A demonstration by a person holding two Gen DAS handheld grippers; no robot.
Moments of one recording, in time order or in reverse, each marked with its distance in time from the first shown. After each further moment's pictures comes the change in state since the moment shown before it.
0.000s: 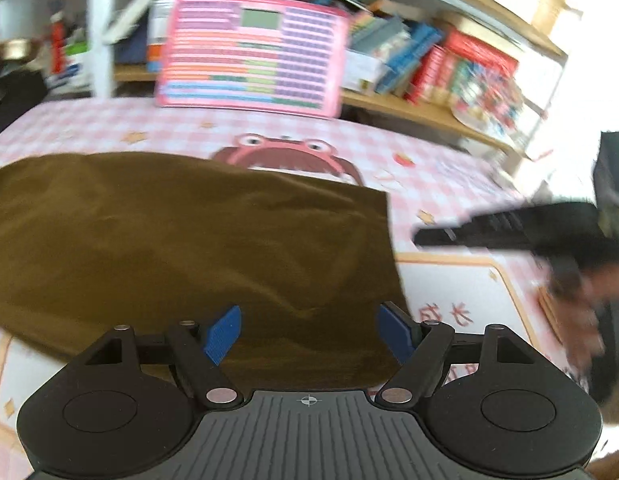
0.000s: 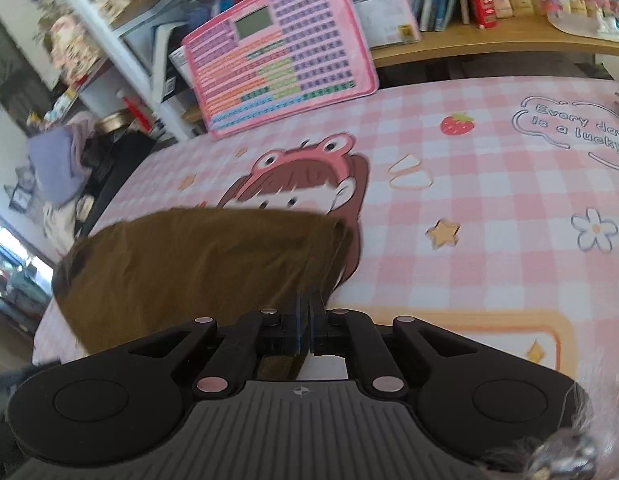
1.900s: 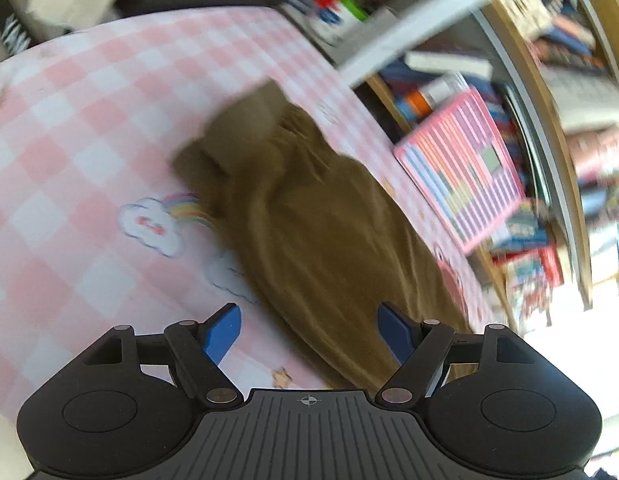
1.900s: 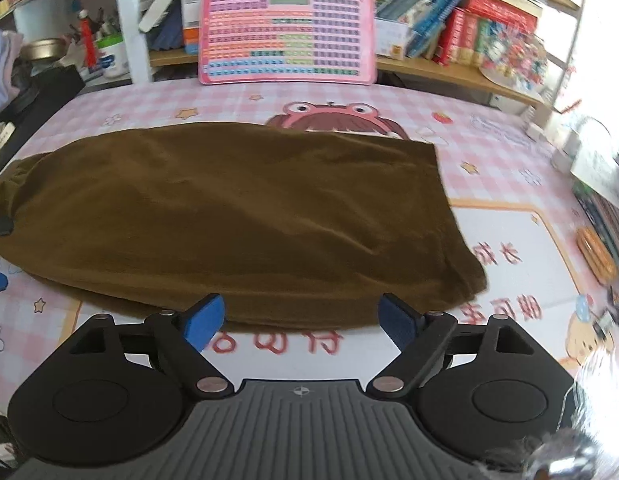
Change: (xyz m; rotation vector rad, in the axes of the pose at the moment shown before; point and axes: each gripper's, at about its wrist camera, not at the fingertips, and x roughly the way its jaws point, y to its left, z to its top) left arm -0.044 0.368 -0.003 -0.687 0.018 -0.205; right arm 0.064 0.254 -0.100 -0.068 -0.066 -0.603
